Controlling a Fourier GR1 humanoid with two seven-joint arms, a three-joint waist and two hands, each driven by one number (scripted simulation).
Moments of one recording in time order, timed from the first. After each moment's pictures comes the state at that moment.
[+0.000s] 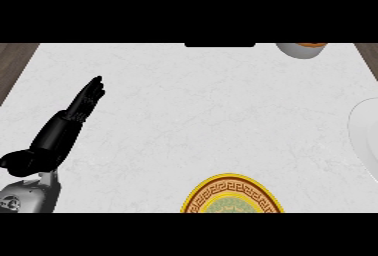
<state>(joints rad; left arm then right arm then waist) -0.16 0.29 -0.04 -1.66 0.02 -0.16 -0.01 -0.61 -0.53 -0.45 -0.71 1.36 -0.36 1.07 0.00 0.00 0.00</state>
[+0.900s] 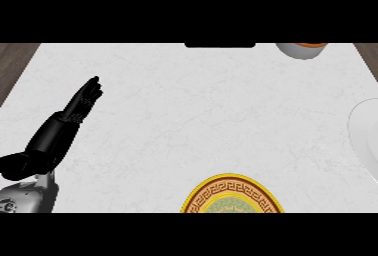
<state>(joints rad) -0.15 0.28 -0.02 -1.68 0.01 -0.19 -0.01 -0.51 -0.52 -0.57 -0.69 1.18 -0.78 0.76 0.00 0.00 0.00</state>
